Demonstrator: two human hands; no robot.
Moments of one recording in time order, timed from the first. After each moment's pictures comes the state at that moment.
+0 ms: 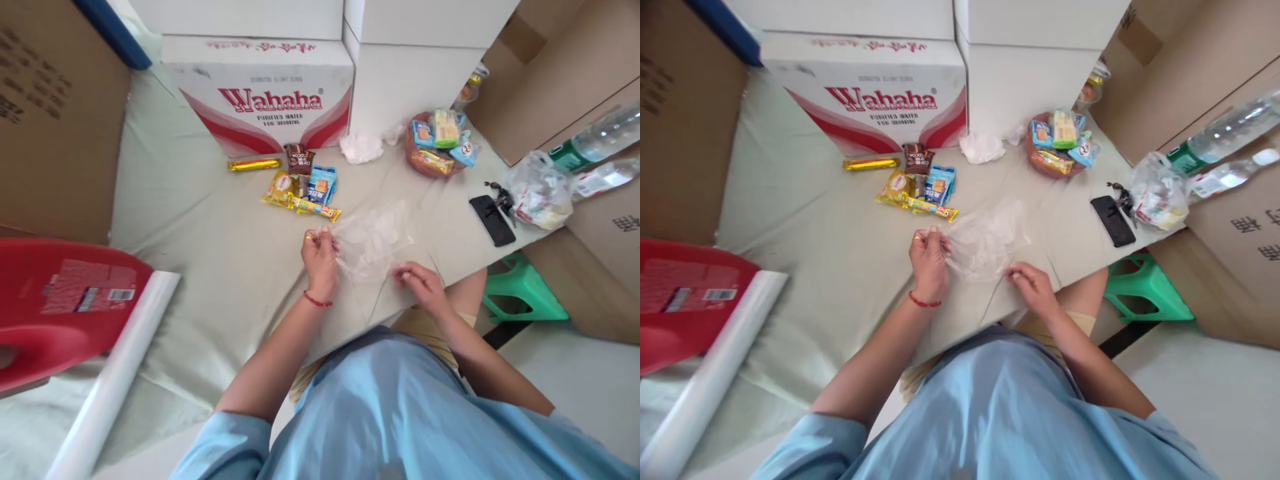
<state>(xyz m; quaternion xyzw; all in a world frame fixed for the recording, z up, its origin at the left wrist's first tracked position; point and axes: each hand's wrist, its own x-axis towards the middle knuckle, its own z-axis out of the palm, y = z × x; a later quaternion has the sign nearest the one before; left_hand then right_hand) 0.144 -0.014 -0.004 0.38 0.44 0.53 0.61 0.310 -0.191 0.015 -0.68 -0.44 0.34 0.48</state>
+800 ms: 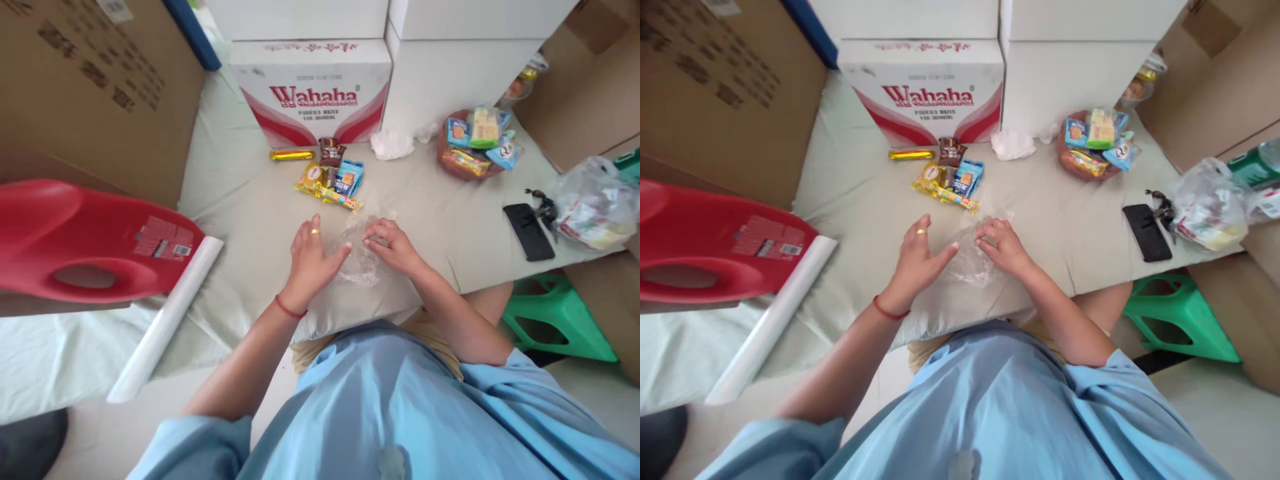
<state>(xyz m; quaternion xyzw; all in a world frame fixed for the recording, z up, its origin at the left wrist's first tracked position) 0.063 -0.024 0.031 0.74 0.53 0.28 0.31 0.290 -0.070 0.017 -0.58 -0.66 0.28 0.39</state>
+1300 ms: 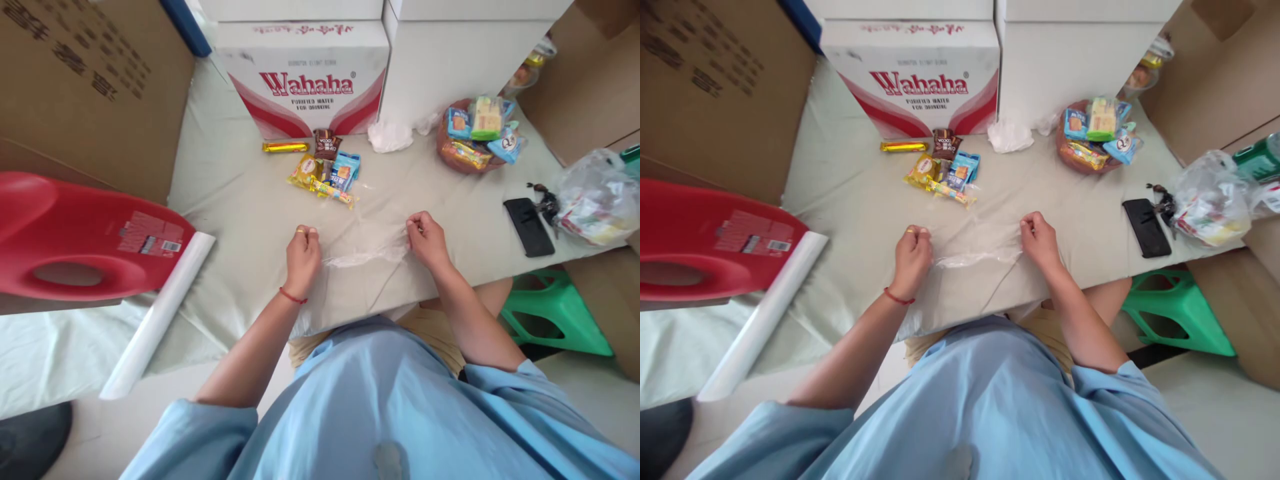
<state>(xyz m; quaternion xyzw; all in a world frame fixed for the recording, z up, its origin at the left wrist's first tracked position) 0.063 -0.015 -0.006 0.63 0.59 0.34 0.37 0.353 -0.099 -0.003 -0.75 -0.45 0.25 0.41</state>
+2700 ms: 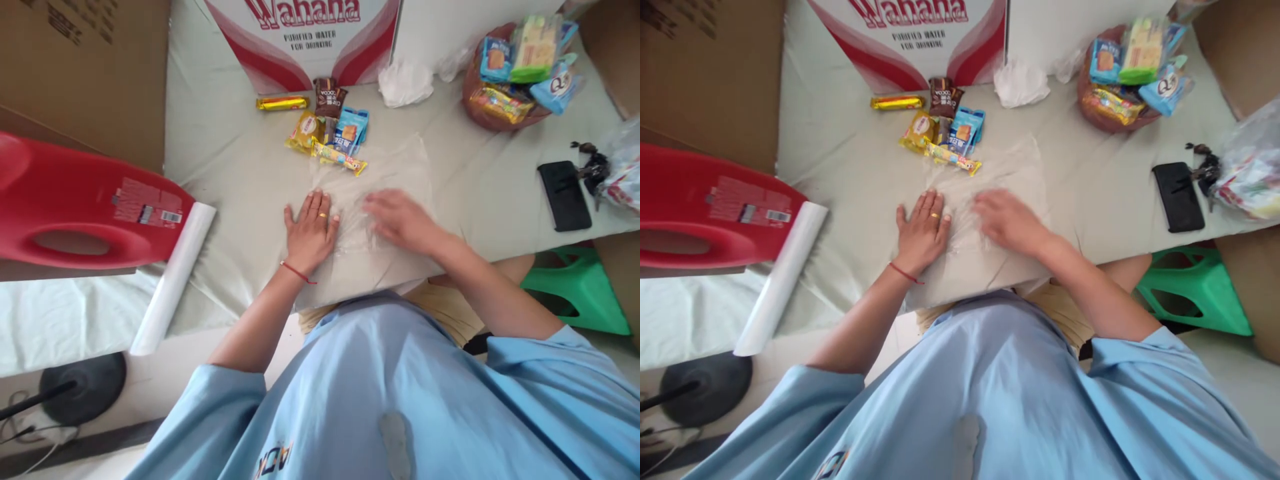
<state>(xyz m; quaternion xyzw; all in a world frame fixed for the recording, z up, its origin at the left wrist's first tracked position) 0.057 -0.032 0.001 0.84 0.52 0.04 0.16 0.321 -0.090 0.017 -0.50 -0.80 0.20 0.25</state>
